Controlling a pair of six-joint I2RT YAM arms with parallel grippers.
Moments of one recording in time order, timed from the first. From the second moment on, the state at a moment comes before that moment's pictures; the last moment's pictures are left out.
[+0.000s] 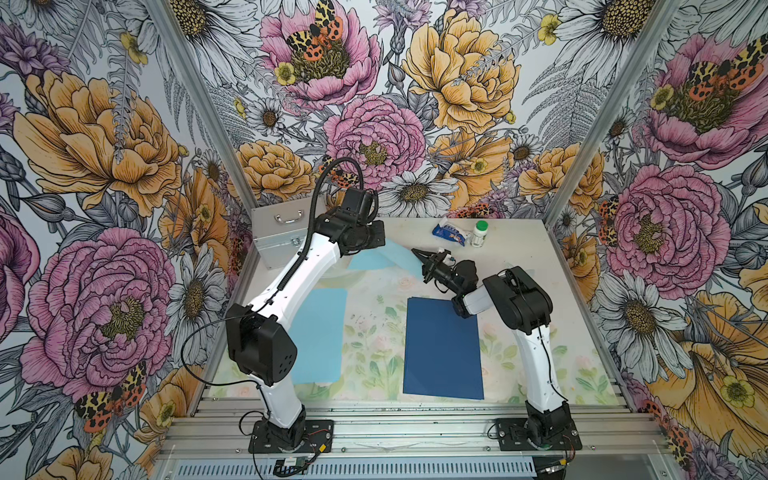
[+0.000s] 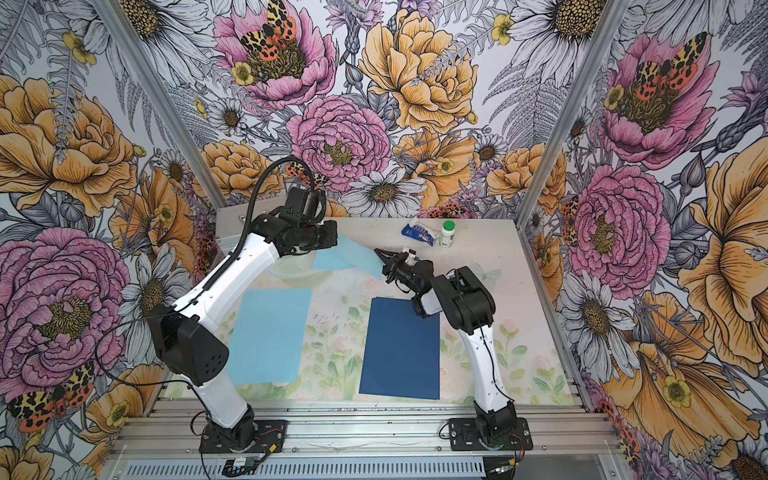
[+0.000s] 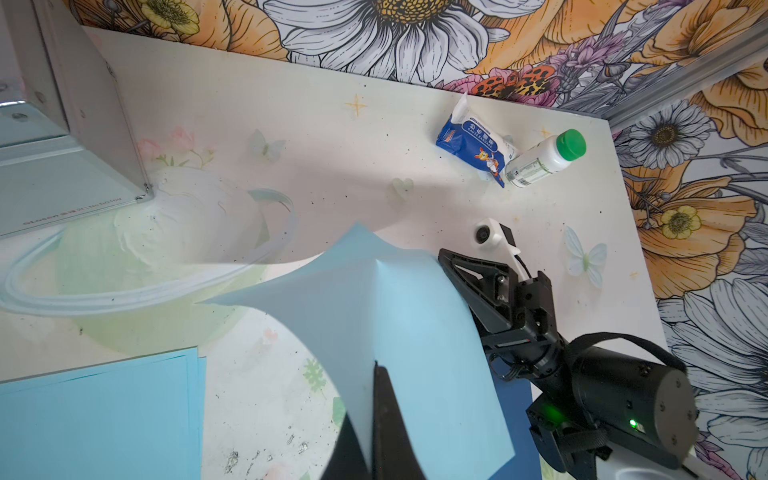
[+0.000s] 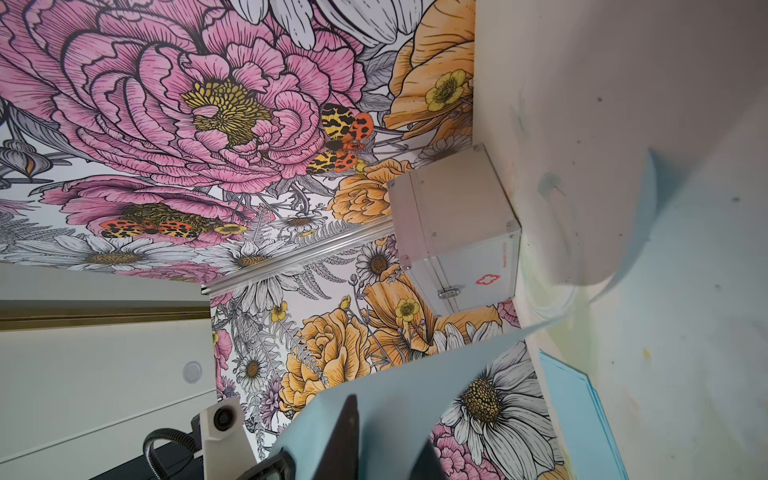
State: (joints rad) left arm -0.44 1.76 1.80 -0.89 0.00 -0.46; right arm 0.37 2.32 1.10 1.37 -0.51 2.03
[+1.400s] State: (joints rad) left arm 0.14 0.97 1.11 -0.89 0.24 -0.51; right arm 0.73 1.92 1.93 -0.53 -0.33 0.50
